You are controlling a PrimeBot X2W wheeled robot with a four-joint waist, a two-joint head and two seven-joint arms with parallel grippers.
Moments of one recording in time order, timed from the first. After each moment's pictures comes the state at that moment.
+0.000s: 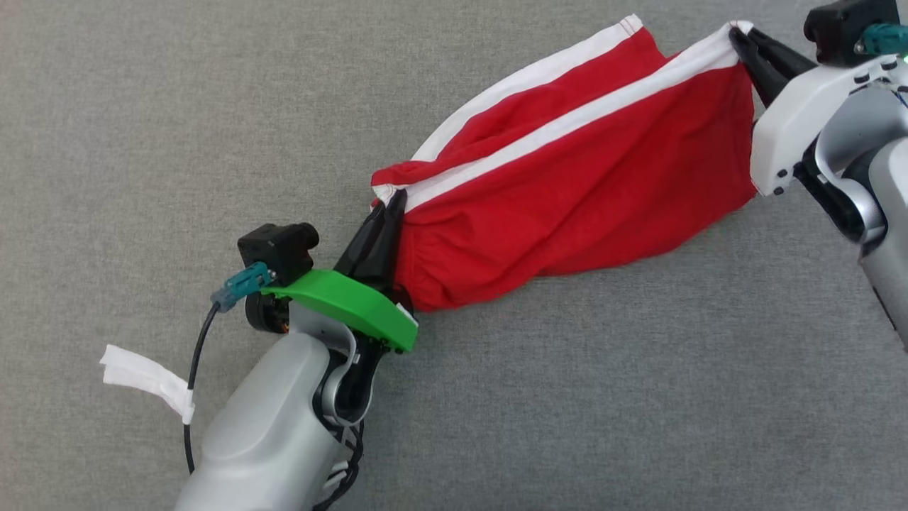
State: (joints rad) left arm -0.56 0.11 -0.61 0.47 -0.87 -0.04 -0.24; right arm -0.83 -0.52 0.42 0.34 0.42 0.13 0.25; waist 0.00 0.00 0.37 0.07
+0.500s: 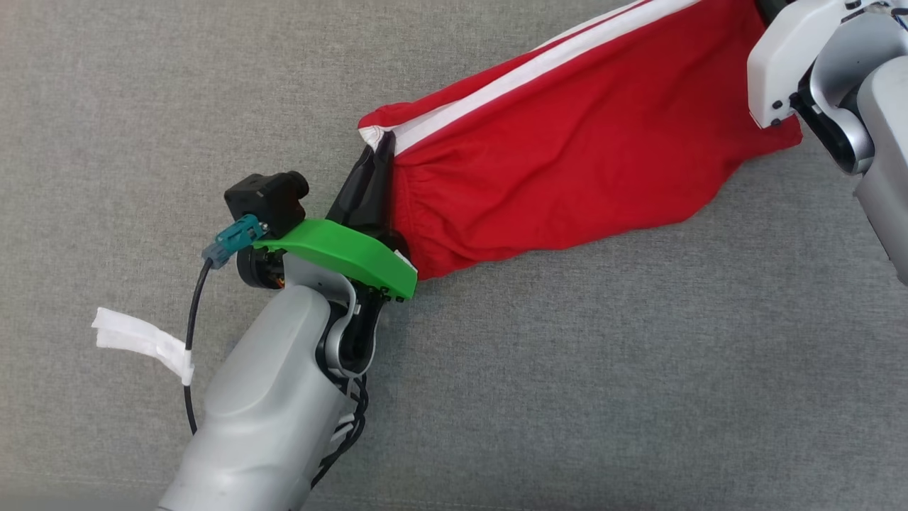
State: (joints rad) left arm -0.67 0.05 -0.54 0.55 -0.83 -0.02 -0.26; right arm -1.09 -0.48 0.57 0.64 0.38 0.13 0.12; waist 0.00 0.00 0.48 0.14
